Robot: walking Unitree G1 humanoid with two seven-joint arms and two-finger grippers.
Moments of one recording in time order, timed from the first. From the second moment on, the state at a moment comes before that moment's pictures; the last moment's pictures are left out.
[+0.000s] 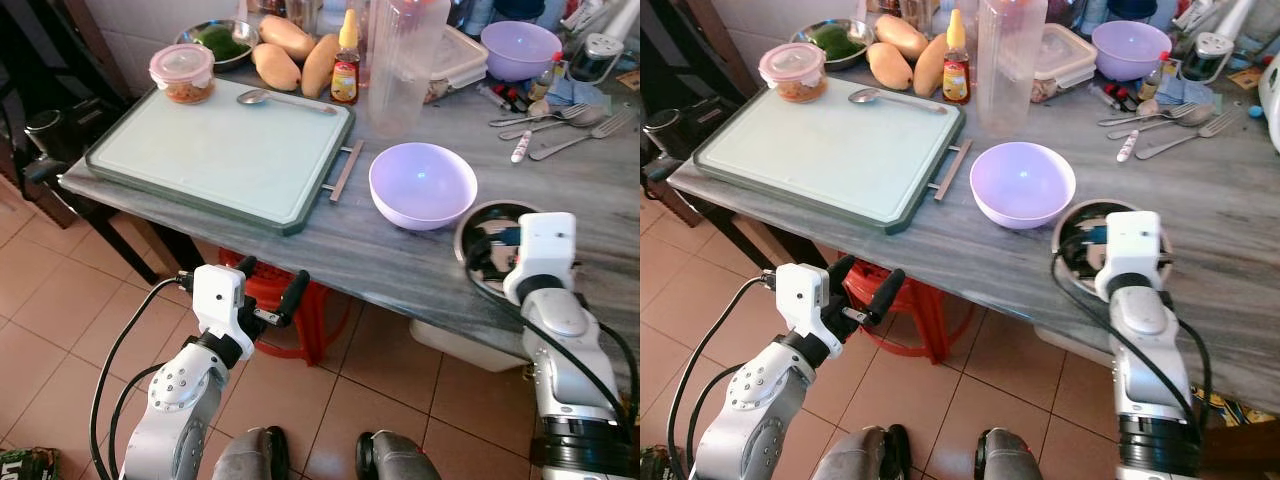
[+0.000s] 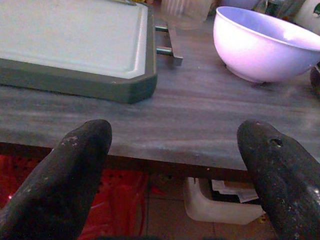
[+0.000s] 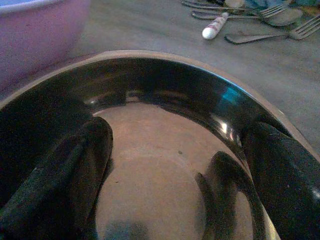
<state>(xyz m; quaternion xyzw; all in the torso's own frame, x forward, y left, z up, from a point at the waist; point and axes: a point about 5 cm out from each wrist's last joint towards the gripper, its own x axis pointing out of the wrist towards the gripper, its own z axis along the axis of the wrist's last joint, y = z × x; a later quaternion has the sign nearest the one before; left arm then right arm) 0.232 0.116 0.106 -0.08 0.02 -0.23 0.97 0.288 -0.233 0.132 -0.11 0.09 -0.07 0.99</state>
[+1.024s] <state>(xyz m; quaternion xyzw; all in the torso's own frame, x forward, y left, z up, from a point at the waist) 0.234 0.112 0.105 -0.07 0.02 -0.24 0.97 0.287 -0.207 0.130 -0.03 0.10 -0.03 0.99</state>
